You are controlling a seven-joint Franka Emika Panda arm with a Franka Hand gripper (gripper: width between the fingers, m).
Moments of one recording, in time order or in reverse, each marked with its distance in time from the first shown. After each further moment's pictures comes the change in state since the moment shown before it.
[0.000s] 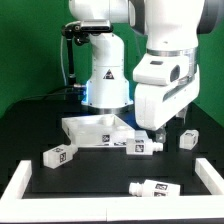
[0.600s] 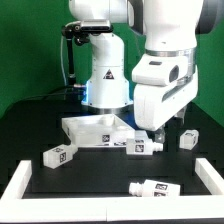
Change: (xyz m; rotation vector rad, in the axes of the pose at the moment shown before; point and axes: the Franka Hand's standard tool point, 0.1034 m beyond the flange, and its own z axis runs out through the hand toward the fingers) arm -0.002 0.001 0.000 0.002 0.001 -0.011
